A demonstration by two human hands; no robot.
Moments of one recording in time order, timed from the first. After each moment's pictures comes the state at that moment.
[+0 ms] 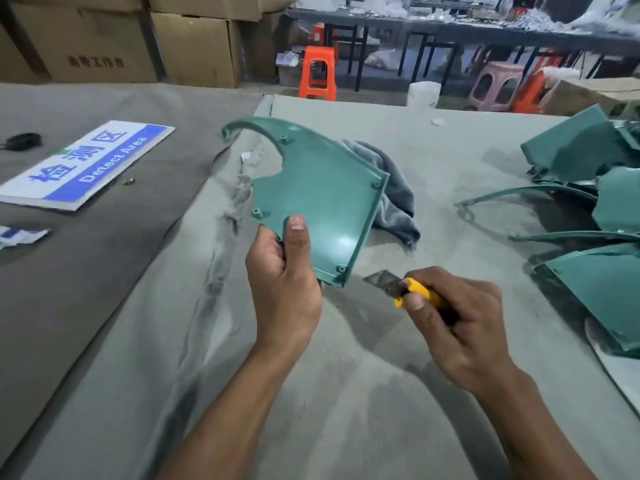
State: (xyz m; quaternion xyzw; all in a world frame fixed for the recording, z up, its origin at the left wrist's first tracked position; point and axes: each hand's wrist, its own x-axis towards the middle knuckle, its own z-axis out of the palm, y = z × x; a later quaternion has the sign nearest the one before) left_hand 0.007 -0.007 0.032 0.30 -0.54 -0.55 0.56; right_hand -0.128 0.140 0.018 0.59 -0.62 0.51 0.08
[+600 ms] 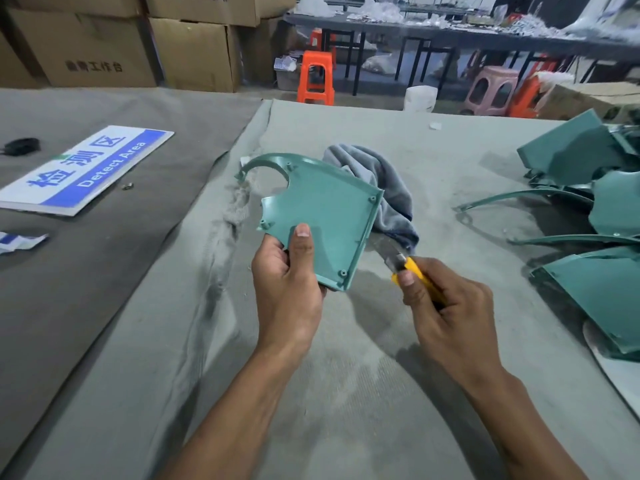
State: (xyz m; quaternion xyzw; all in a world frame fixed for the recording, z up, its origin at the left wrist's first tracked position) left_hand 0.003 -0.008 0.030 0.28 -0.49 -0.65 0.51; right_hand -0.129 0.128 0.010 0.51 -0.70 0.48 0.11
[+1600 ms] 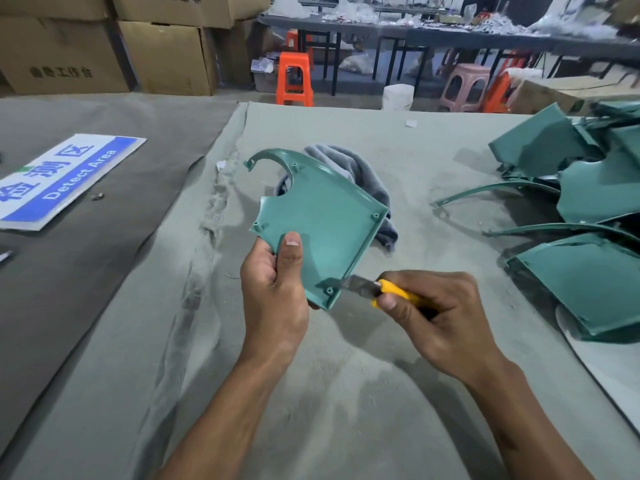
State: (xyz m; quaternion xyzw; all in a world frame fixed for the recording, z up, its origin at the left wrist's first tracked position) left_hand 0.000 -0.003 0.027 0.25 -0.53 -0.63 0.51; right_hand -0.140 0.141 0.018 0.60 -0.63 0.49 0.04
